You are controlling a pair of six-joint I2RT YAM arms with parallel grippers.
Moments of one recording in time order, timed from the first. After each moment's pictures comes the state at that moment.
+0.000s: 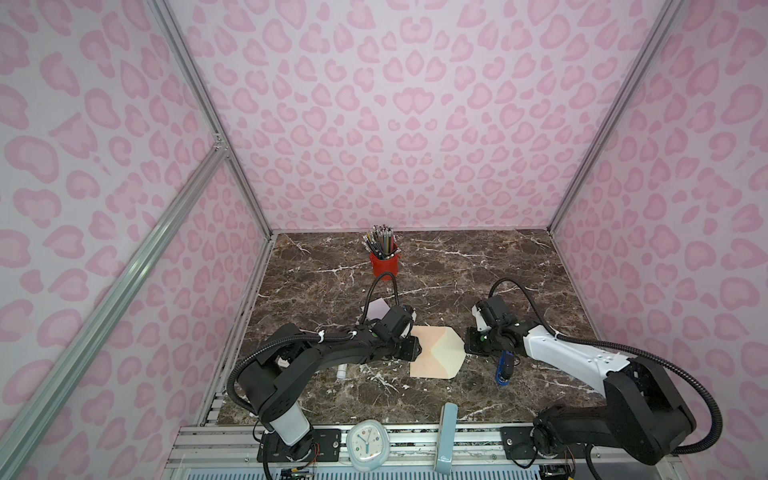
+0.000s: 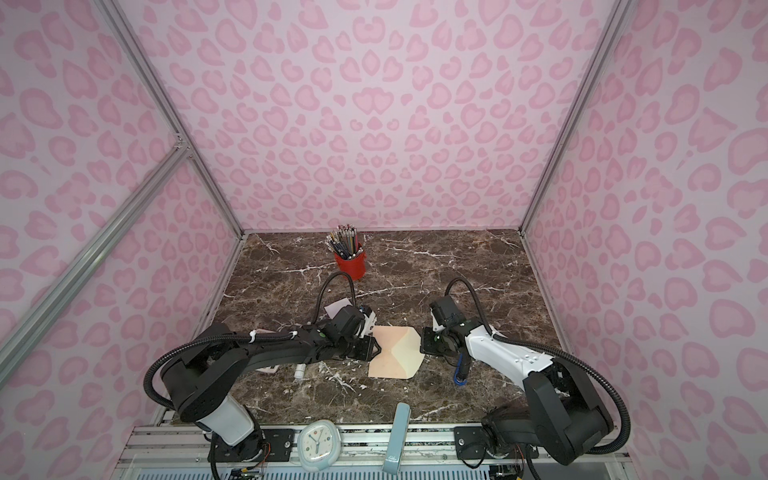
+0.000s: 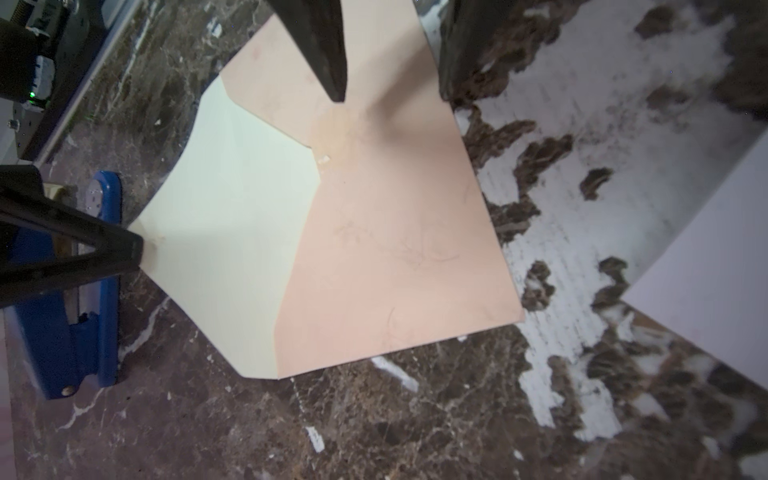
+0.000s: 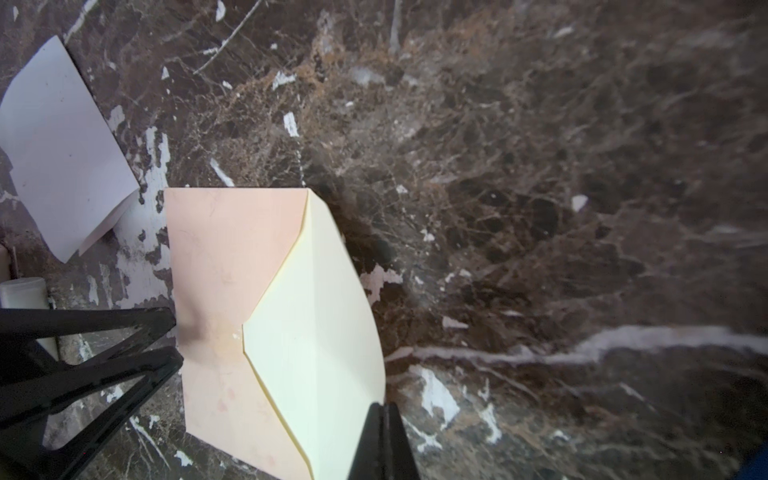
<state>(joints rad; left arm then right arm) -0.82 1.67 0.78 -0.06 0.20 -0.57 0.46 1.35 0.67 -0.49 -0.21 0.61</state>
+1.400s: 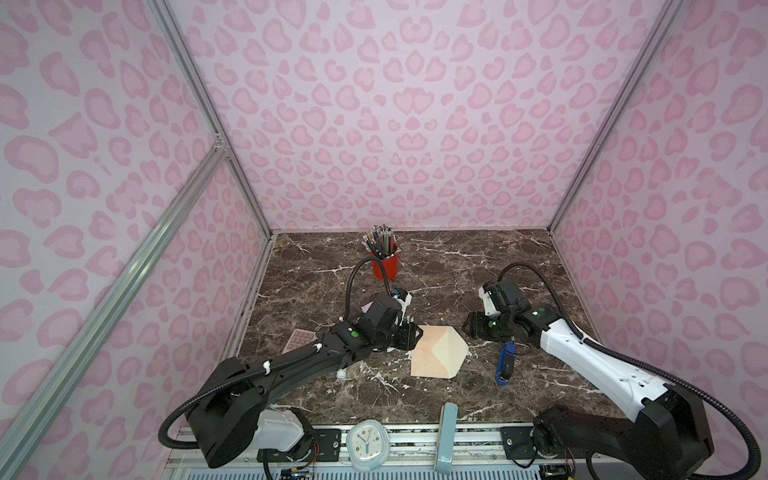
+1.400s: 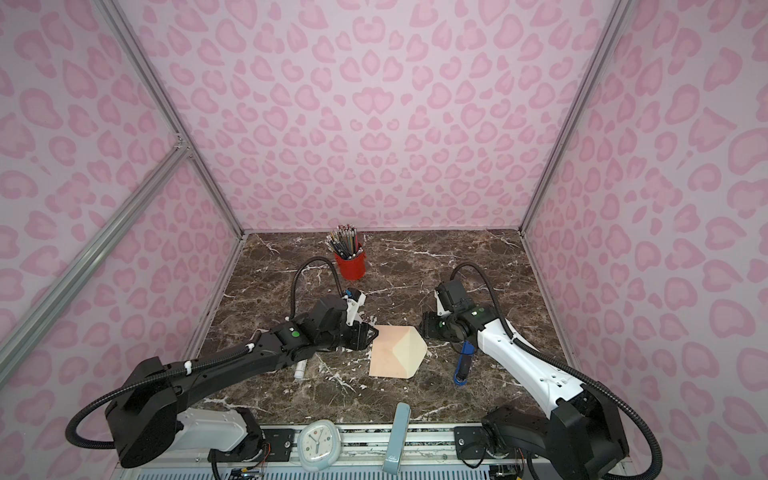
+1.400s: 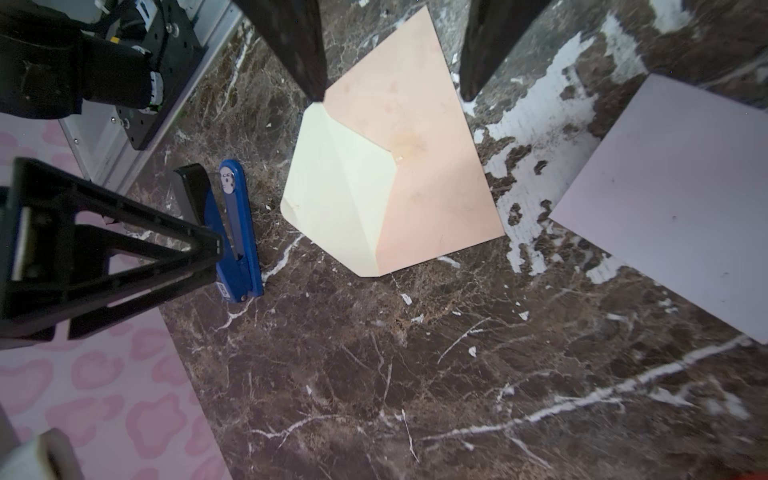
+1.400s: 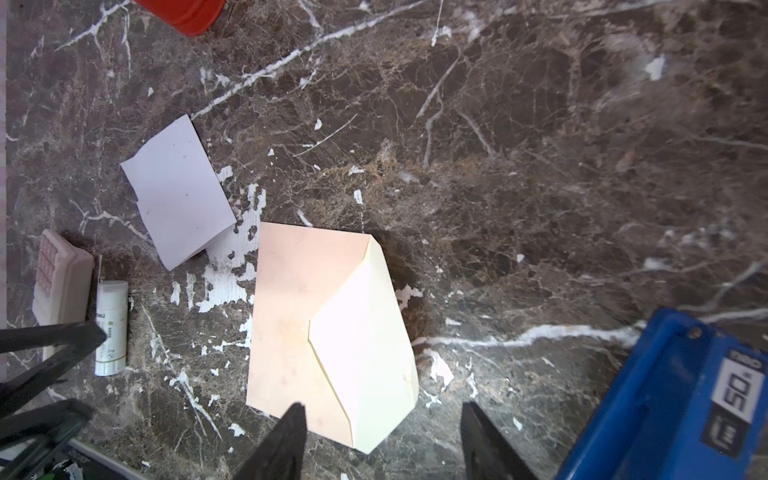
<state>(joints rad) -0.82 1.32 0.81 -0.23 0.10 -0.54 0.45 1.22 0.87 -0.72 -0.16 0.53</state>
